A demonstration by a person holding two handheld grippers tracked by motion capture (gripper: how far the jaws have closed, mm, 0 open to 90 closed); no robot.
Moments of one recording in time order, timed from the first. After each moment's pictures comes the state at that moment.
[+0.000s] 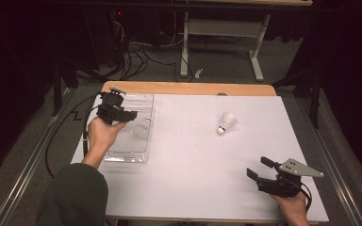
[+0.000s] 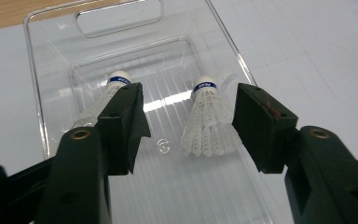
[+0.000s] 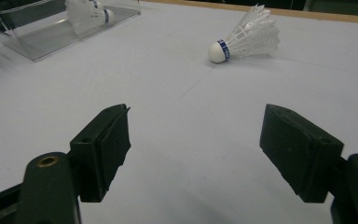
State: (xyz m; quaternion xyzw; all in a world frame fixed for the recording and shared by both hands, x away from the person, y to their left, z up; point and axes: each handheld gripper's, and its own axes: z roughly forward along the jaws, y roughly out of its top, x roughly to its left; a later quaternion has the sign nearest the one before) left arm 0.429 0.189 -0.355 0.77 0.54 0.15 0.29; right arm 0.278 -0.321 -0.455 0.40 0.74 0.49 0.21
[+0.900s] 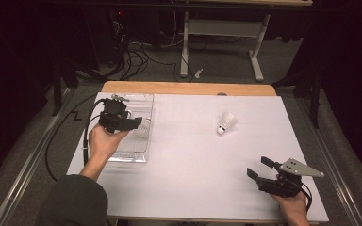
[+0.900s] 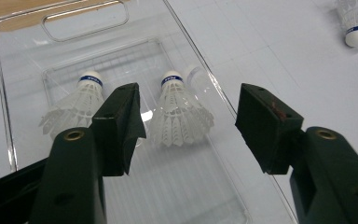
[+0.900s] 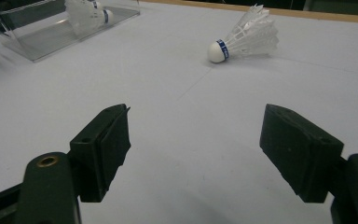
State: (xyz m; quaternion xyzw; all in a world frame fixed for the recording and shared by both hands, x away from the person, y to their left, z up) left arm 0.400 0.179 -0.353 0.79 0.51 0.15 0.32; right arm 0.279 -0.322 -0.455 0.40 0.74 0.49 0.21
